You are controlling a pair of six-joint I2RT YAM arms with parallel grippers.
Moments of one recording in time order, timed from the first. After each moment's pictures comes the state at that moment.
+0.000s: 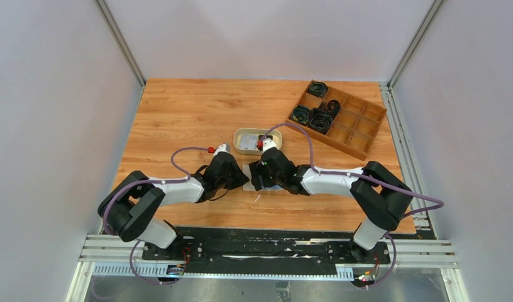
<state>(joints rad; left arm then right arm) -0.67 1.46 0.48 0.27 -0.06 -0.92 0.91 1.64 0.84 0.08 0.13 0.37</state>
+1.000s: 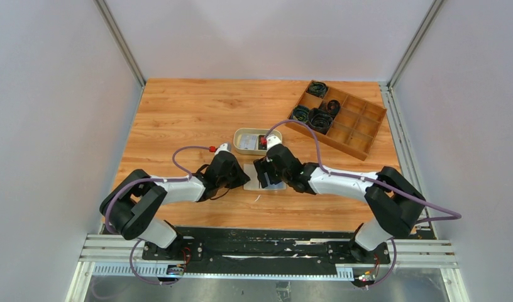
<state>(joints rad) -0.67 1.48 0.49 0.28 -0.05 -0.90 0.90 1.55 0.84 -0.01 0.17 0.28</state>
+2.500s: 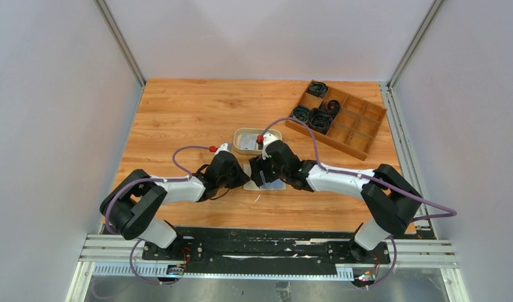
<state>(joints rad) -0.67 1.48 0.49 0.28 -0.05 -0.90 0.88 1.57 0.85 0.05 0.04 0.28</state>
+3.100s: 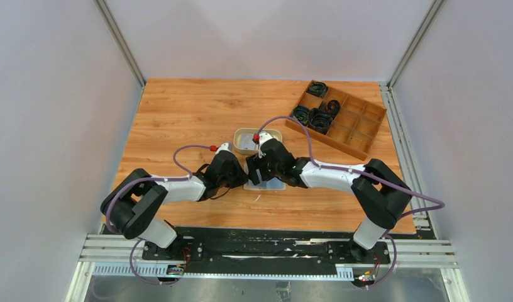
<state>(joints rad) -0.67 1.49 0.50 0.28 -0.04 -0.88 0.88 1.63 0.91 0.05 0.02 0.30</state>
